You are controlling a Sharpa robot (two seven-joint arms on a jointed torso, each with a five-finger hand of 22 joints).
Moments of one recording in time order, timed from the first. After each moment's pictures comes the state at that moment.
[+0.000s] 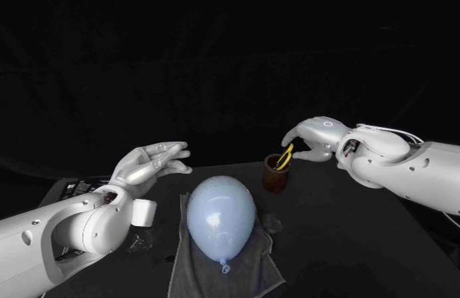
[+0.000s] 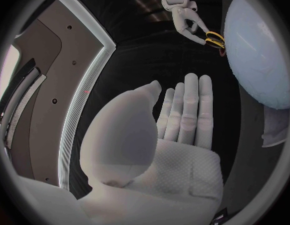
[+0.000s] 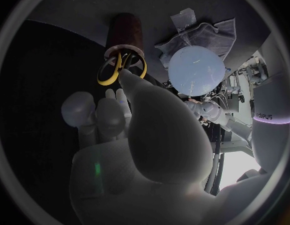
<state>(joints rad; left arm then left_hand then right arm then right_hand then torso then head) 1.19 -0.93 -0.02 1.66 0.05 -0.30 0.48 1.46 -0.17 0.39 0.25 0.05 0.87 0.20 0.29 0.22 1.15 0.13 0.11 0.07 1.10 0.07 0.58 0.47 0.16 0.94 0.19 0.55 0.27 1.44 -0.97 -0.15 1.43 -1.68 -0.32 0.03 1.56 -0.20 0.36 0.14 0.06 0.92 0.12 0.19 0.20 0.87 0.08 0.18 0.07 1.46 -0.03 1.17 0.89 0.13 1.26 0.07 1.20 0.98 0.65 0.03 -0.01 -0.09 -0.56</state>
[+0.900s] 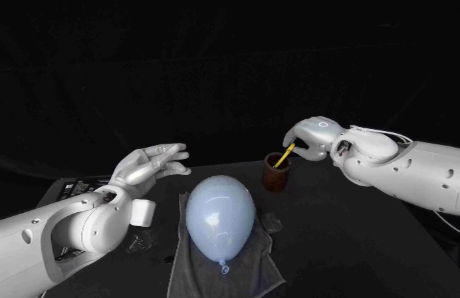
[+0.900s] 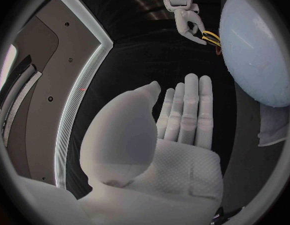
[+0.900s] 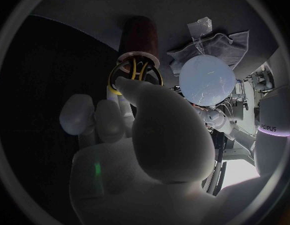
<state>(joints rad) 1.19 -0.93 -0.02 1.65 0.07 -0.29 0.45 1.45 -0.17 0.39 0.26 0.05 0.87 0.20 0.28 0.22 1.15 0.13 0.11 0.07 1.09 0.08 0.58 0.48 0.16 0.93 0.19 0.55 0.27 1.42 -0.91 -0.15 1.33 -1.74 -0.35 0.01 1.50 -0.21 0.63 0.08 0.05 0.99 0.11 0.22 0.21 1.00 0.08 0.20 0.06 1.47 -0.01 1.22 0.93 0.12 1.28 0.08 1.24 1.06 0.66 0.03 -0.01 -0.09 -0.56</state>
